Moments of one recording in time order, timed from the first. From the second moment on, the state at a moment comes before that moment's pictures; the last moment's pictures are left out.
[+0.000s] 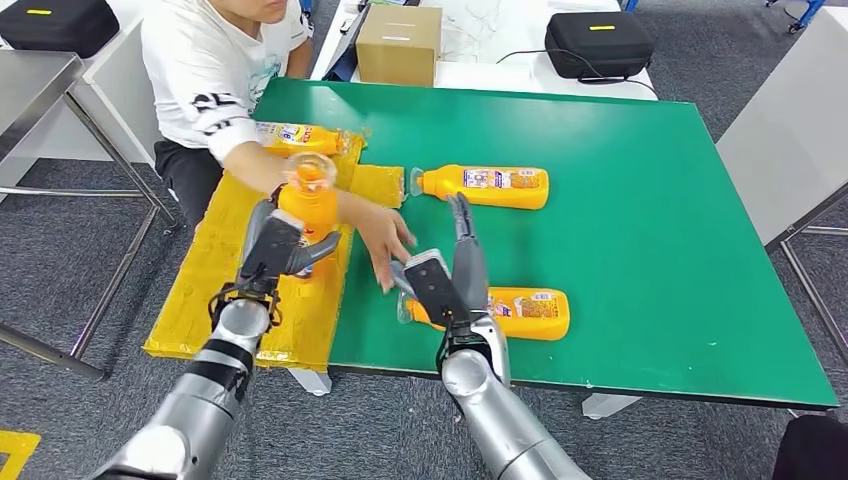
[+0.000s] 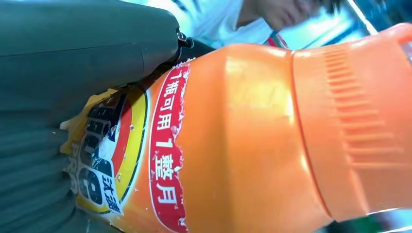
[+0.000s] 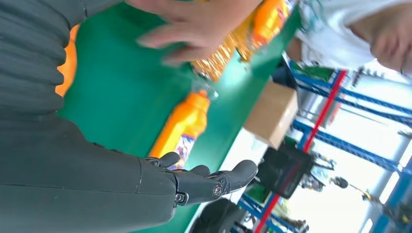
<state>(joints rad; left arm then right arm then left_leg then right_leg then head) -0.51 -0.11 -0.15 -0.85 -0.48 0.30 -0.46 -0.42 0.29 0.44 -0.94 0.46 -0.57 -0.37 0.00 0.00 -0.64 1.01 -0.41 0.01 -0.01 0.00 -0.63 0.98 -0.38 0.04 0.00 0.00</state>
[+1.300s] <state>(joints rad) -0.79 0.23 -0.52 -0.40 -1.12 0.15 -0.38 -0.36 0.26 0.43 -1.09 0.38 -0.46 -0.43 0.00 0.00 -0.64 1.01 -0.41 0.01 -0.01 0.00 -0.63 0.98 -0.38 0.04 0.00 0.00</state>
